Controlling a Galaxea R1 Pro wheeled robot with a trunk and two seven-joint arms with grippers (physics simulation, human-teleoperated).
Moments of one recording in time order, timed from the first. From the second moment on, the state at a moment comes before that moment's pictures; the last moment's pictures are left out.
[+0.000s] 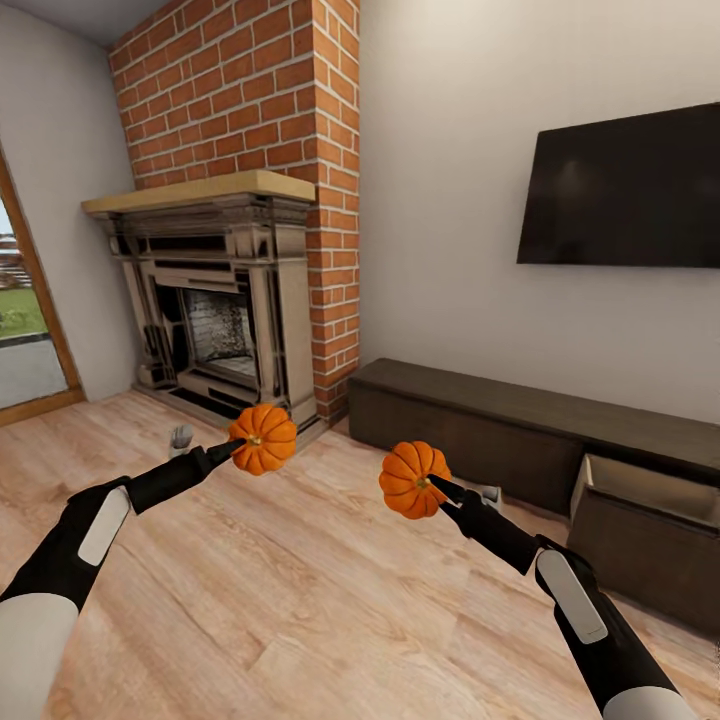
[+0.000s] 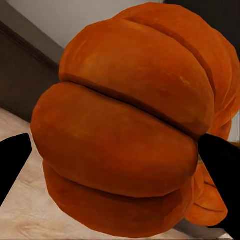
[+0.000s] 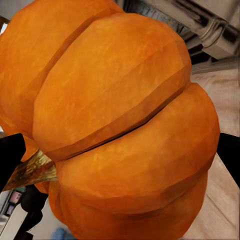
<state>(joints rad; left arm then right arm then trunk) -0.70 0.28 0.15 -0.87 0.58 0.65 -0.88 -0.46 -0.12 -0.01 -1.03 -1.00 0.64 0.59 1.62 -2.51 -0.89</state>
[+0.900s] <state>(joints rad) -0.70 0.28 0.15 -0.87 0.58 0.65 -0.88 -0.46 -0.12 -0.01 -1.02 -1.00 0.64 0.59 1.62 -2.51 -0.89</state>
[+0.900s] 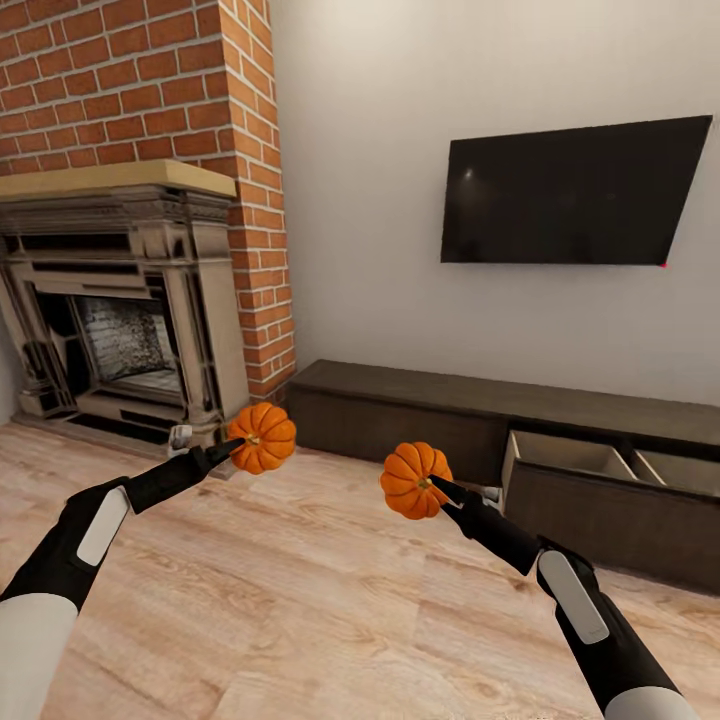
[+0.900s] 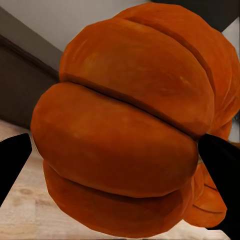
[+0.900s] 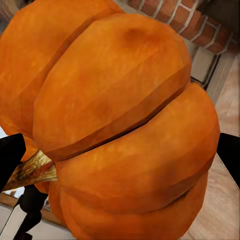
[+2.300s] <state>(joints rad) -0.70 0.28 0.15 -0.87 0.58 0.65 -0.88 -0.45 -0.13 -0.01 -1.02 -1.01 0.64 0.59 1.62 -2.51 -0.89</state>
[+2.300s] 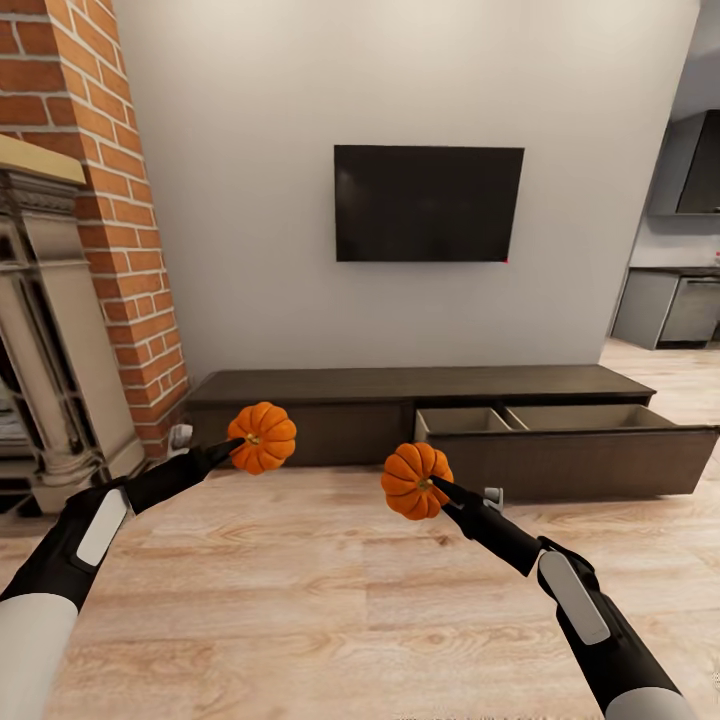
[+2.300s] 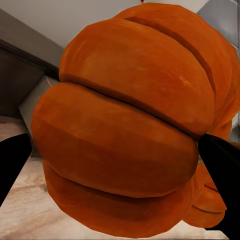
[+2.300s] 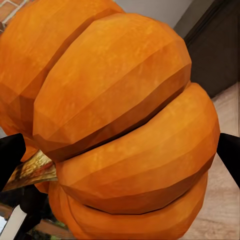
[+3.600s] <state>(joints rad) -0.70 0.28 0.15 -0.87 0.58 0.66 -0.88 -0.45 -0.12 -0.06 -1.02 -1.01 0.64 0.59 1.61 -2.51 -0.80</state>
